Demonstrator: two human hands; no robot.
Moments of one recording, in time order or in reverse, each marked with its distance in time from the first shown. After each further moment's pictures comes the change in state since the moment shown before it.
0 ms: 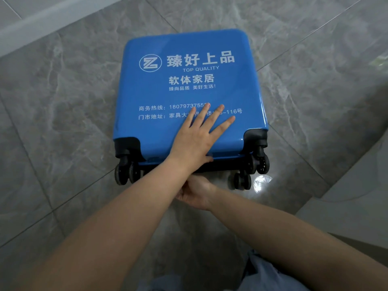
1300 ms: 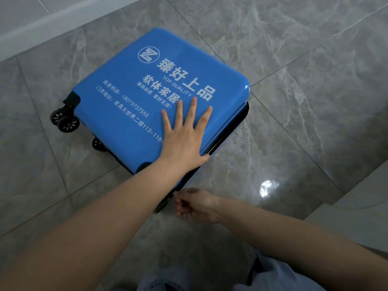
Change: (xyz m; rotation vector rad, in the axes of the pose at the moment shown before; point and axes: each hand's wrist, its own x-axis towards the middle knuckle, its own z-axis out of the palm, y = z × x) left_hand -0.043 -0.024 -0.014 -0.072 -0.140 -0.363; right_hand -0.021 0.035 0.001 -0.558 -0.114 0.075
